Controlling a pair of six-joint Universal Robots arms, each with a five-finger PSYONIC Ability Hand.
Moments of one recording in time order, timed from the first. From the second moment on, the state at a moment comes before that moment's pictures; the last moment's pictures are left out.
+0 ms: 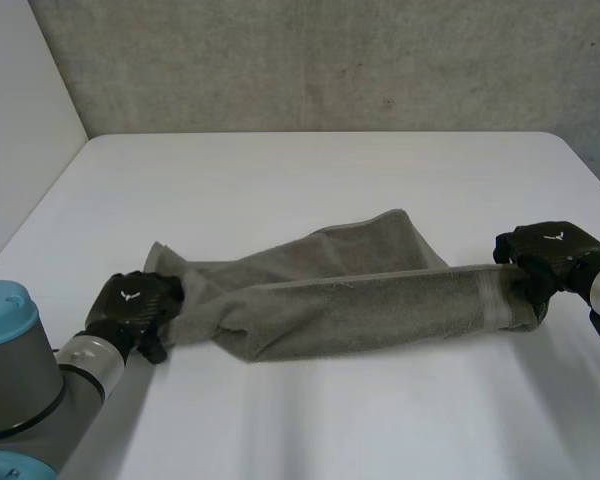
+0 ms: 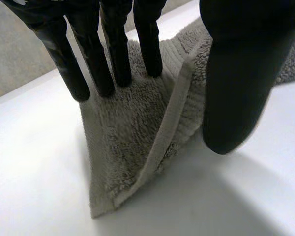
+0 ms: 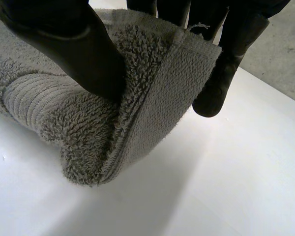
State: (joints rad) left arm 4.46 -1.89 -2.03 3.56 -1.47 3.40; right arm 1.54 -1.28 1.67 0.14 1.12 2.65; left_hand 0.57 0.57 0.57 0.57 0.39; right_hand 1.33 1.34 1.34 1.34 1.16
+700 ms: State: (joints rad) left arm 4.44 -1.84 -2.08 3.56 -1.46 3.39; right arm 1.54 -1.28 1.68 0.14 1.12 2.64; left_hand 0.88 0.88 0.88 0.88 0.71; right_hand 1.33 1.34 1.34 1.34 1.16
